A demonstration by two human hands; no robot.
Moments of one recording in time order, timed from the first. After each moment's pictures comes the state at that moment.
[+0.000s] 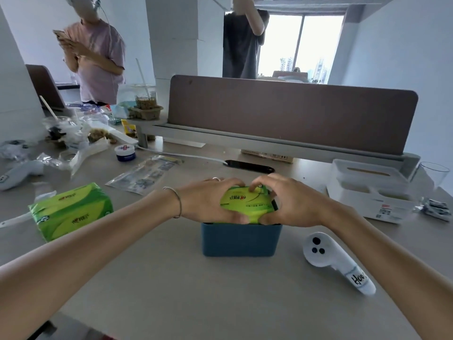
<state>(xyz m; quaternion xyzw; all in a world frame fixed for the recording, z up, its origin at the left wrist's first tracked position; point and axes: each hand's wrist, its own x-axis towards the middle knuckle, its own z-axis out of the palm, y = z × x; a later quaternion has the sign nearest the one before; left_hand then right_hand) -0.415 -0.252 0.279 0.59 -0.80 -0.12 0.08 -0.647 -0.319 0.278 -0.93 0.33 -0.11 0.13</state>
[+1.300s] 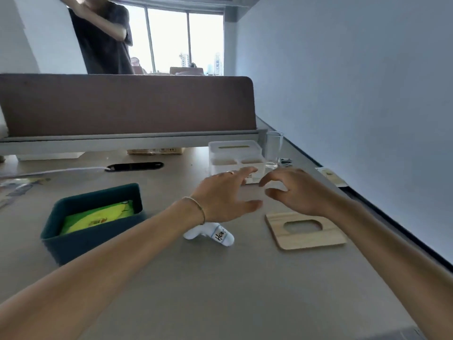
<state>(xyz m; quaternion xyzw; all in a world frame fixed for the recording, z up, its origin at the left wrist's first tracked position) -0.696 -0.279 0.262 0.42 -0.89 -0.05 0.19 -0.913 -0.247 0.278 -0.81 0.56 -0.18 0.04</state>
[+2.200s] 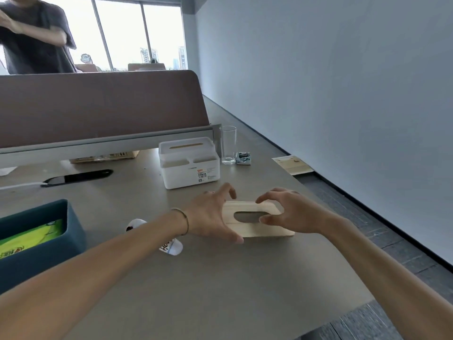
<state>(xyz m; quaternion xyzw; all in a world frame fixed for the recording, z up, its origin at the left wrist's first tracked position) -0.784 -0.290 0.226 0.41 -0.90 -0.16 0.06 -1.023 -0.222 0.218 -0.74 0.64 -0.15 0.13</state>
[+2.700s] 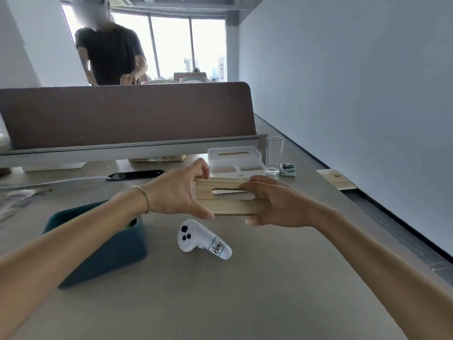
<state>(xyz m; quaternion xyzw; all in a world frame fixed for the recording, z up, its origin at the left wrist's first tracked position) -0.626 -0.302 0.301 0.47 -0.86 -0.15 0.13 -0.906 -0.268 0.265 -0.83 0.51 -0.16 0.12</state>
